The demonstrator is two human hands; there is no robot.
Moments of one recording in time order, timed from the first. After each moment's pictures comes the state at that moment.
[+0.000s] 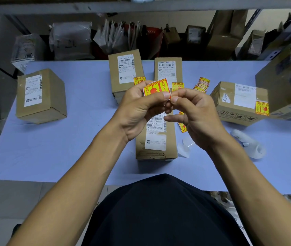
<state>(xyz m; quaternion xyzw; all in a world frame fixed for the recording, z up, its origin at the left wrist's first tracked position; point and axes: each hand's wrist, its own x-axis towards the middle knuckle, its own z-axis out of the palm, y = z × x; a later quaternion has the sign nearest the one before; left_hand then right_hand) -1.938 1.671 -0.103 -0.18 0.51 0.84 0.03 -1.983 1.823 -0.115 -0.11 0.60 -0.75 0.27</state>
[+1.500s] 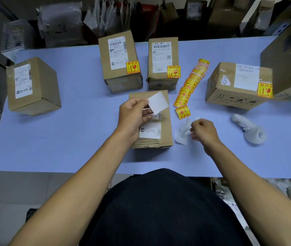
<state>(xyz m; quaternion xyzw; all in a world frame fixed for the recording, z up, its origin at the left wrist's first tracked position) -1.933 1.696 -0.192 -0.42 0.53 0.74 -0.01 -1.984 1.903 -0.272 0.17 0.82 -0.47 0.28</state>
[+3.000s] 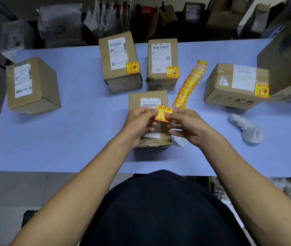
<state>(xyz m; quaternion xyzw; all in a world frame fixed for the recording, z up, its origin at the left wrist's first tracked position) -1.919 1.702 -0.204 -0.37 0.58 0.72 0.11 -1.986 1.854 -0.209 0.16 0.63 -0.61 0.44</state>
